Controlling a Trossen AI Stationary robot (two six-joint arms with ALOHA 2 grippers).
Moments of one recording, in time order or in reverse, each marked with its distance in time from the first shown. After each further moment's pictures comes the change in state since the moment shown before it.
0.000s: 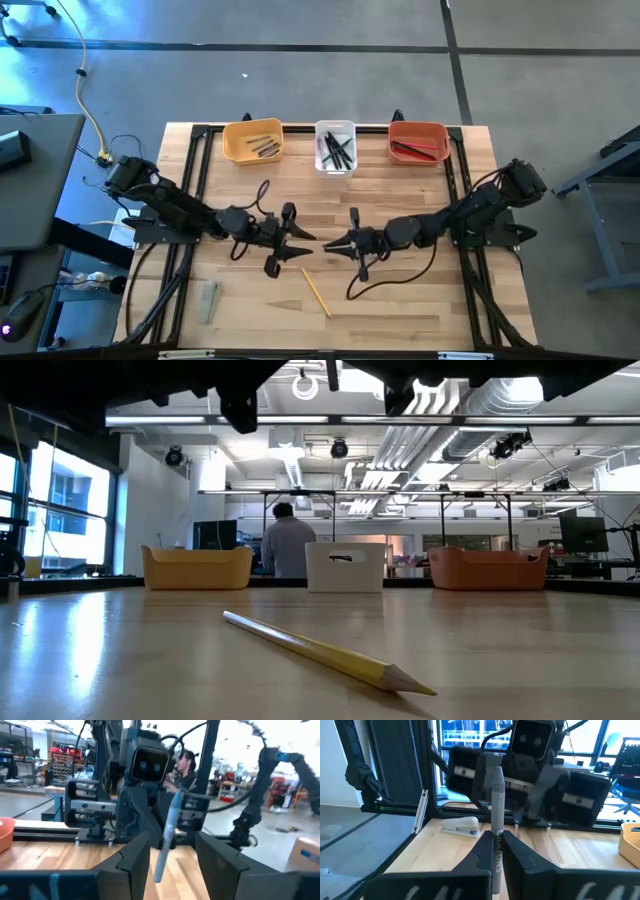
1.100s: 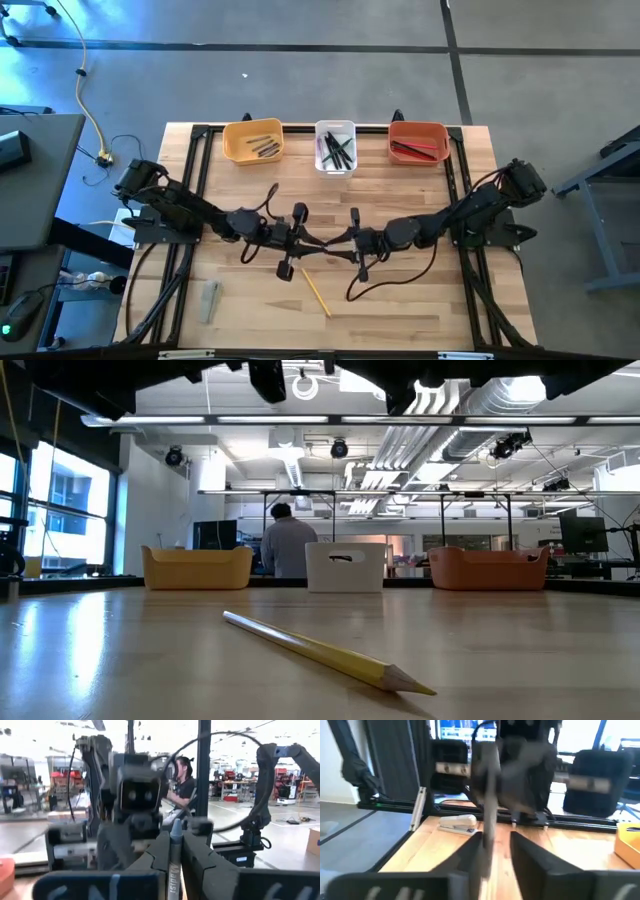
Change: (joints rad) left arm 0.003 0.095 0.152 -0.012 0.023 0.145; right arm 0.001 -0.001 0.002 -0.017 0.021 -0.015
